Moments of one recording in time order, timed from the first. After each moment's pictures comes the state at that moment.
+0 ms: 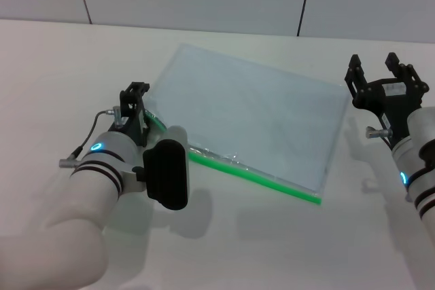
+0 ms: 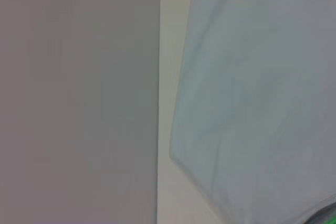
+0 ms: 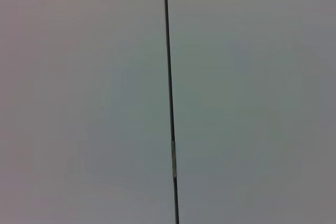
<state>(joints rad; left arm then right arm) -0.61 -2.03 2.80 0.67 1.08 -0.79 -1.02 0.53 2.02 -2.83 -0.65 -1.45 1.06 2.76</state>
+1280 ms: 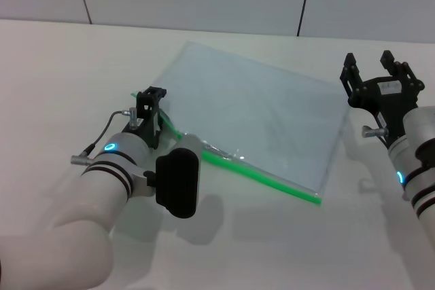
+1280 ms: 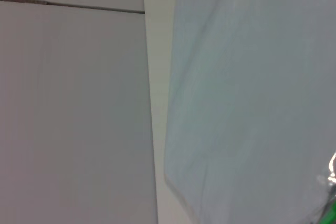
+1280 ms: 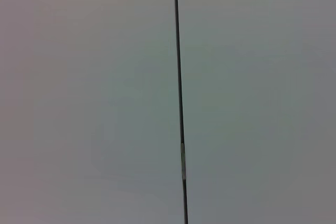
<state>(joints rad) -0.62 -2.03 2.82 0.68 1.10 -0.76 -0.97 0.54 2.02 -2.83 -0.65 -1.46 1.06 2.76</state>
